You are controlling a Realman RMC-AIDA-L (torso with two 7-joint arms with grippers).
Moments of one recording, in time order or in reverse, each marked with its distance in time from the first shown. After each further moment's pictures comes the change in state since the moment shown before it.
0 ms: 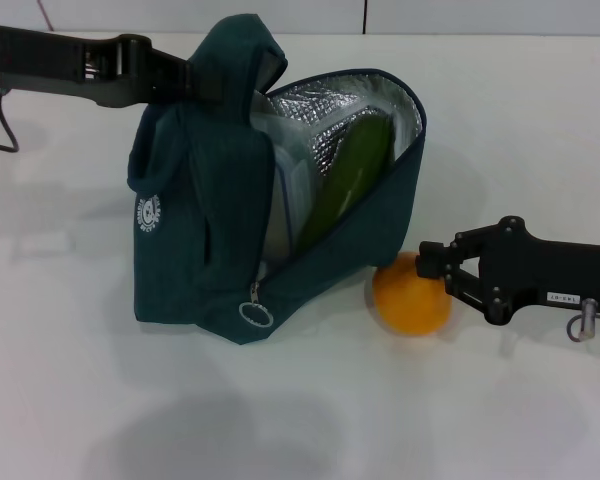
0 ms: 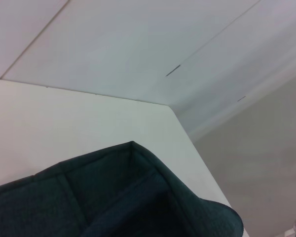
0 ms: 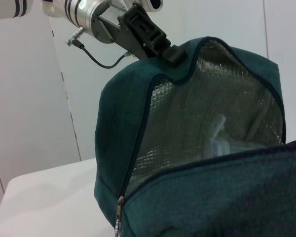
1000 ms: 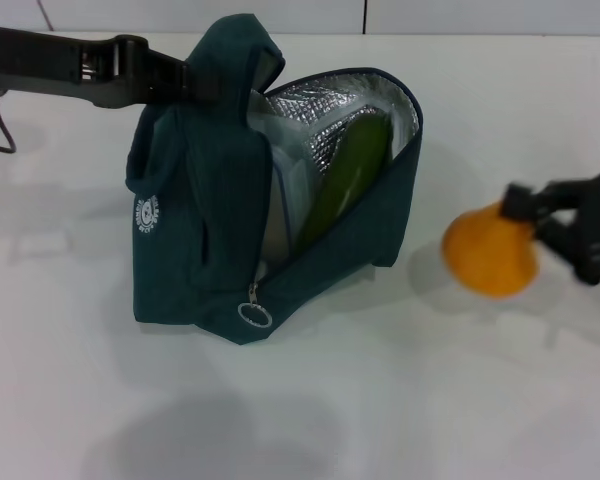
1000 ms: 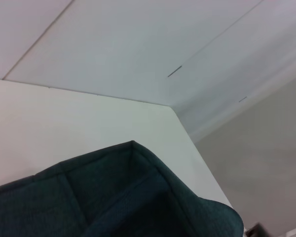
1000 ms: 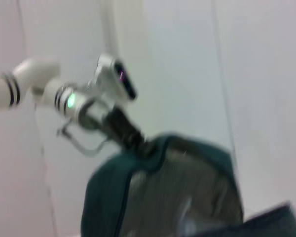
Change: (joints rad) left arm 0.004 0.002 -0.001 0.000 0.000 -0.001 0.001; right arm -0.071 -0.020 0.210 -0.006 0.028 -0.196 -0.013
